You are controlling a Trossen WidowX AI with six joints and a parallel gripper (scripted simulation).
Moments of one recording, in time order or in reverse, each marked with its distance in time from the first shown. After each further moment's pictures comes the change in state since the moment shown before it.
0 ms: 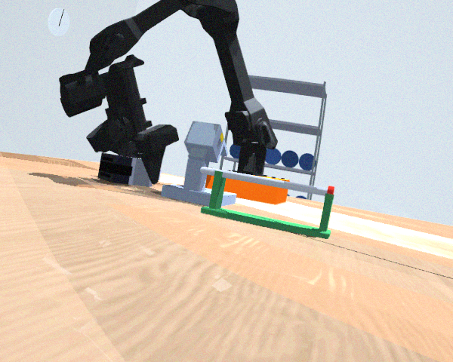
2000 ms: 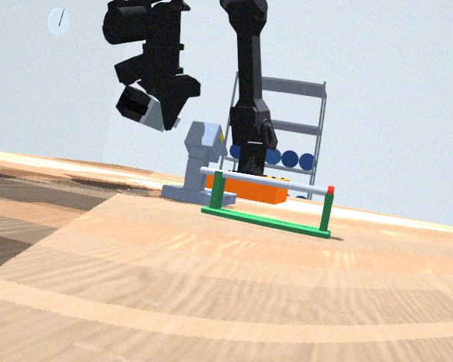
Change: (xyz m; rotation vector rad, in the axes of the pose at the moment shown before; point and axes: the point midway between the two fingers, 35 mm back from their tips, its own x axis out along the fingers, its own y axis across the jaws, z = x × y) arm -0.088 0.026 -0.056 0.306 -0.137 -0.229
